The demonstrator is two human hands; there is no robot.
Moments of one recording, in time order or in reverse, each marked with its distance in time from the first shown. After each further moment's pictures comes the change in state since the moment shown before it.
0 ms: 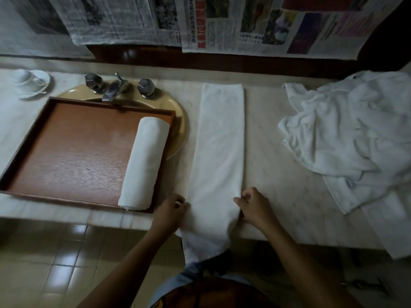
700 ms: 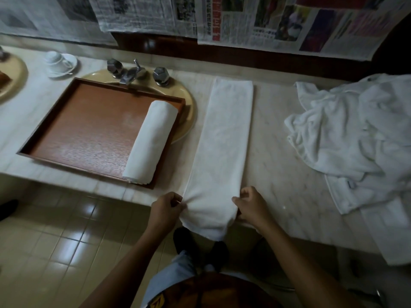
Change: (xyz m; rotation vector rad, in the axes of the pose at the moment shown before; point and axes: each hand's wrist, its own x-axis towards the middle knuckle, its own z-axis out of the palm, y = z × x) left_hand -0.054 -0.025 0.029 0.043 0.267 0.101; right_hand -0.014 0.032 0.004 0.164 -0.106 -0.017
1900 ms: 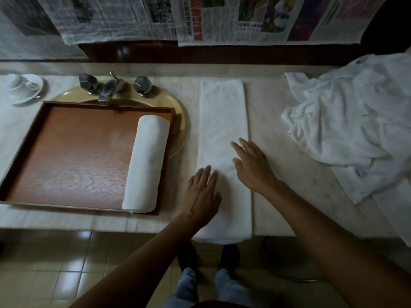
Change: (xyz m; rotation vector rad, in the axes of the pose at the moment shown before) left_hand 0.079 0.053 0.028 0.584 -0.150 0.686; right_hand 0.086 -0.081 -0.013 -0.649 0.259 -0.579
